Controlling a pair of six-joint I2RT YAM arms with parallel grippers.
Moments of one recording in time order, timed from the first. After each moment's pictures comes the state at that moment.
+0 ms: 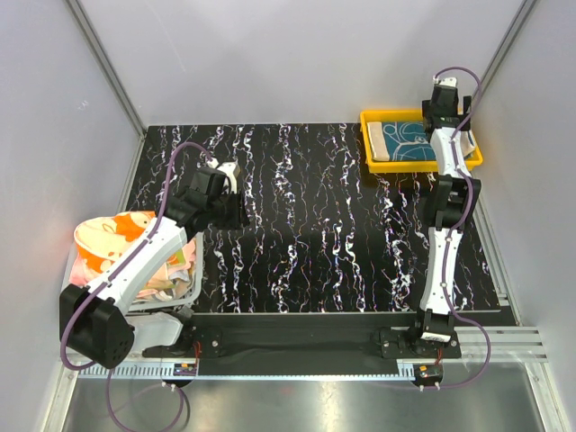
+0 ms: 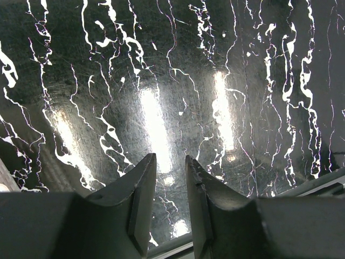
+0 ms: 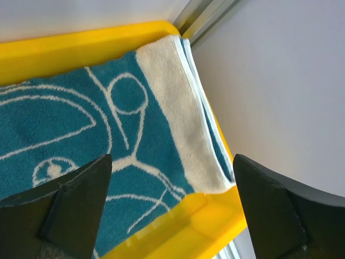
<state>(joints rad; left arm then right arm) -0.42 1.23 1.02 -0.63 0.12 -0.37 -0.14 2.63 2.51 -0.35 0.50 -0.30</state>
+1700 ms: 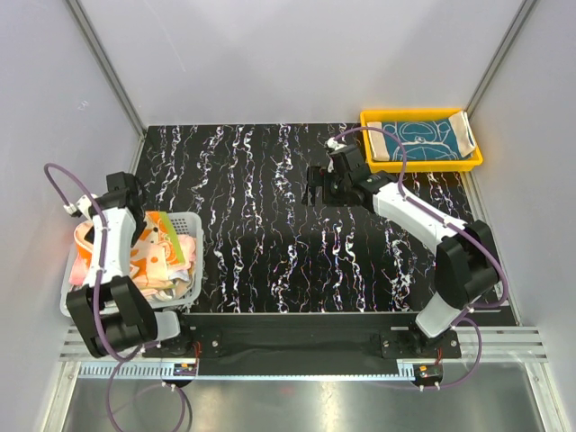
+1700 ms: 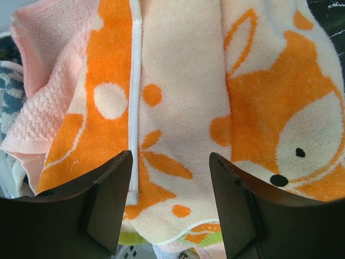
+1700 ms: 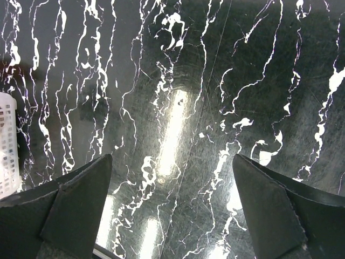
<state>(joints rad) 0.31 1.31 1.06 -1.00 -0.61 -0.86 0.54 1.65 1.29 -0.42 -0.09 0.45</state>
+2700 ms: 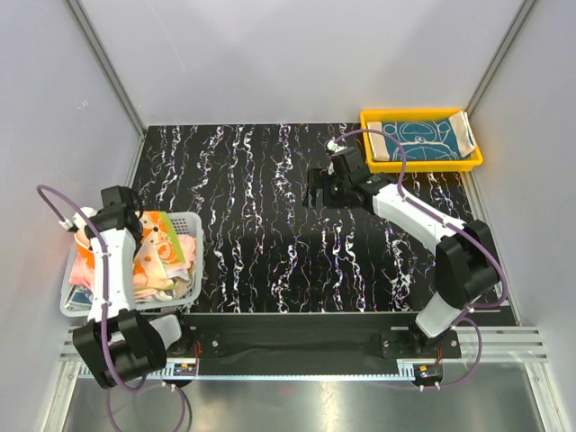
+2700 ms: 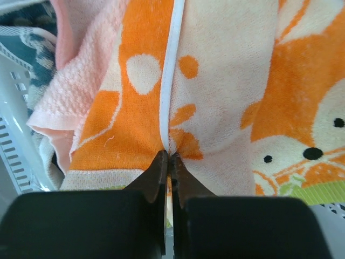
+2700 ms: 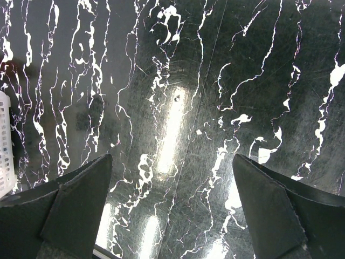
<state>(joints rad) 0.35 1.13 0.95 -1.04 -0.55 -0.84 0.54 1.65 1.26 -0.41 -0.09 0.45</state>
